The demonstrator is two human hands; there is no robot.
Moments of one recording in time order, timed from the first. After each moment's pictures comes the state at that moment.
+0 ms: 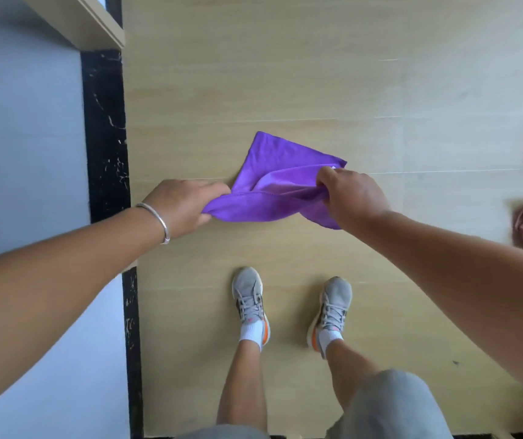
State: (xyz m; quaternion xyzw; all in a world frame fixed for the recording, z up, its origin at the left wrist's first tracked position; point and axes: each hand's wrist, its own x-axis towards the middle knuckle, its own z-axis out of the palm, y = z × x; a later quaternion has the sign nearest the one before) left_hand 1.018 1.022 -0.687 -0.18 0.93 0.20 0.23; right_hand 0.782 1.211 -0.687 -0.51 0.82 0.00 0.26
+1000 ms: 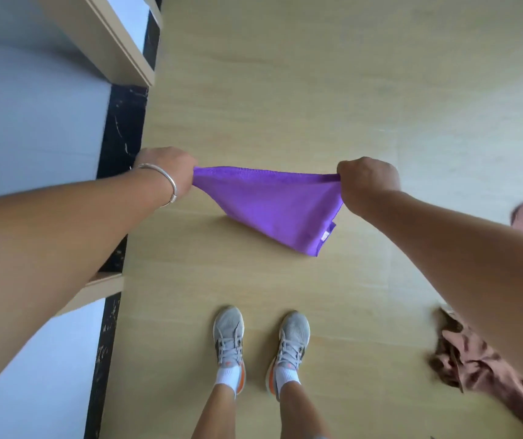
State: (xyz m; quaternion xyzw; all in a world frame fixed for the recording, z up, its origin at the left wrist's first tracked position) left_hand 0.939 0.930 -0.660 -0.38 0.85 0.03 0.35; right_hand 0.692 1.112 -0.646 -0.51 0.81 0.21 0.18
